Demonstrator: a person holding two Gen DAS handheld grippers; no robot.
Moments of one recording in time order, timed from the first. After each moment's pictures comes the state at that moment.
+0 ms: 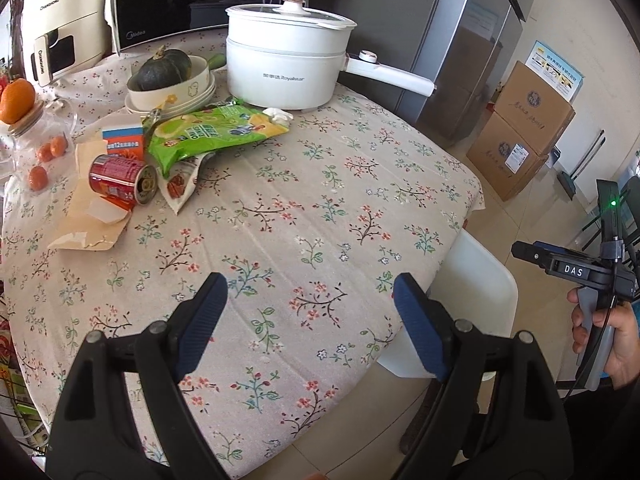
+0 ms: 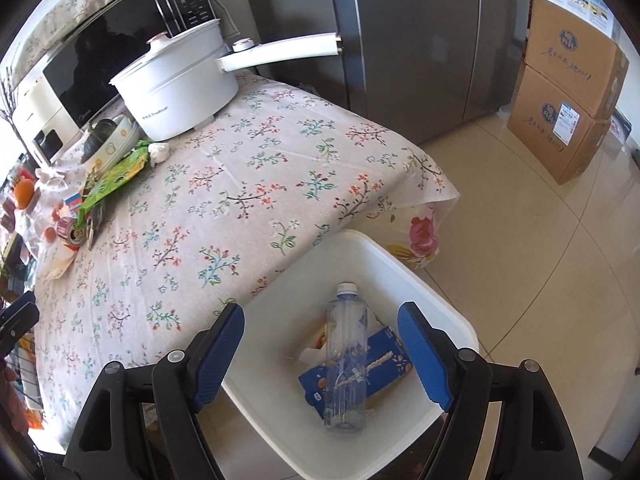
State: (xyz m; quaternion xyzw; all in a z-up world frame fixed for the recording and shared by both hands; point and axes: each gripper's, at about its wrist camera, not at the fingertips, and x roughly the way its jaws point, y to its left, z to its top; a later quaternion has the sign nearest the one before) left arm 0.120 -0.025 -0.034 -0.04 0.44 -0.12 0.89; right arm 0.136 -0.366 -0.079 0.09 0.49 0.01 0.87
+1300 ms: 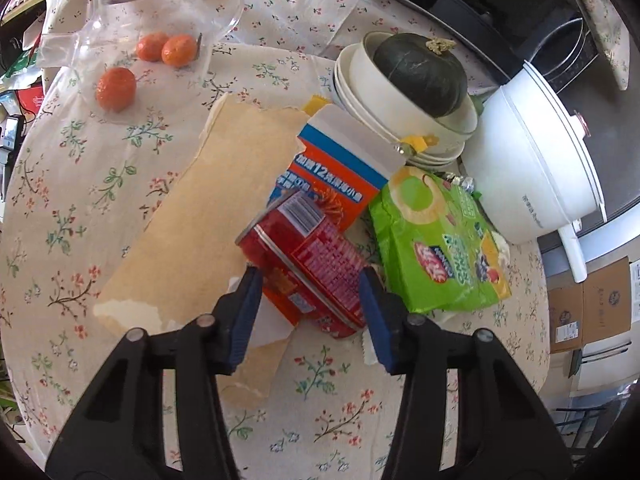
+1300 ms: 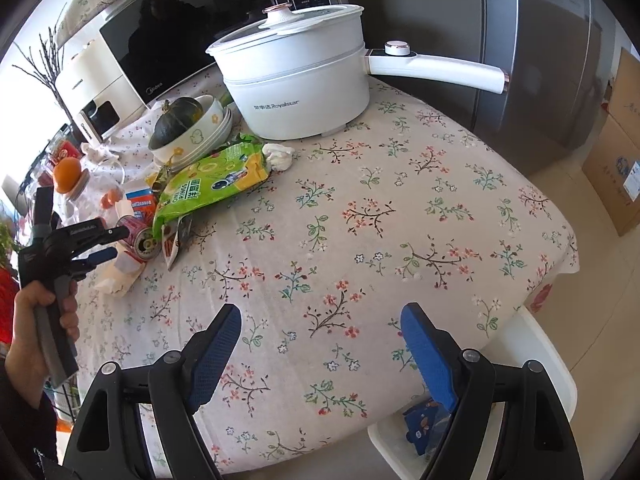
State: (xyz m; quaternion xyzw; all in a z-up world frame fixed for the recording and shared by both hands) left arm 0.285 0.157 -0.098 -0.27 0.49 0.09 0.82; right arm 0.218 -0.216 -0.056 0.06 0.49 0.10 0.86
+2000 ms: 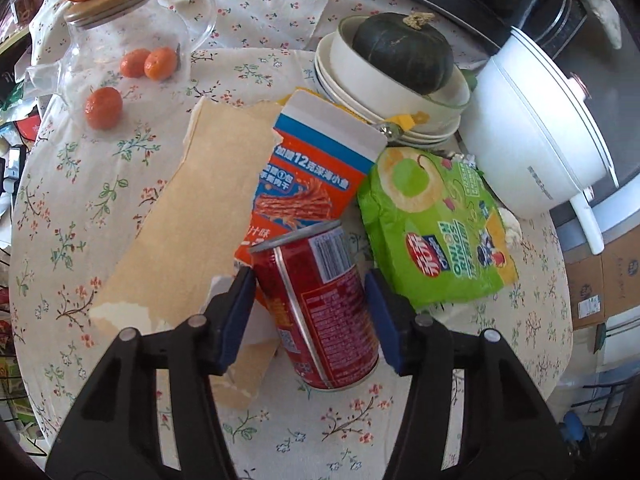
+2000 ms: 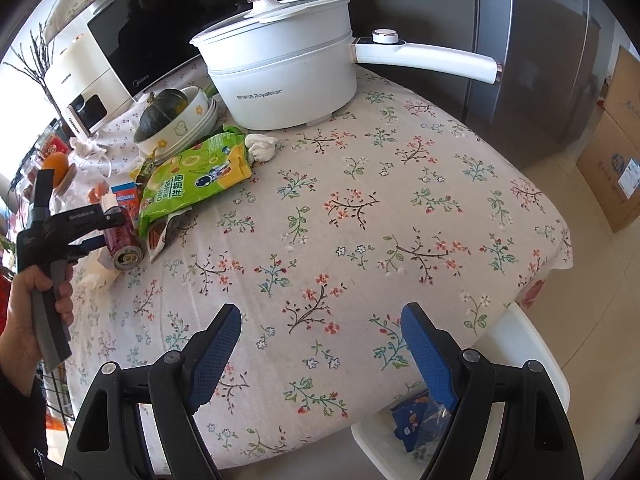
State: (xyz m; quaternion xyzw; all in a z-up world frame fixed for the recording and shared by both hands) left arm 0.280 0.136 -0.095 -0.20 0.50 0.09 0.84; right arm 0.221 -0.225 -0.064 0.06 0.50 0.09 0.86
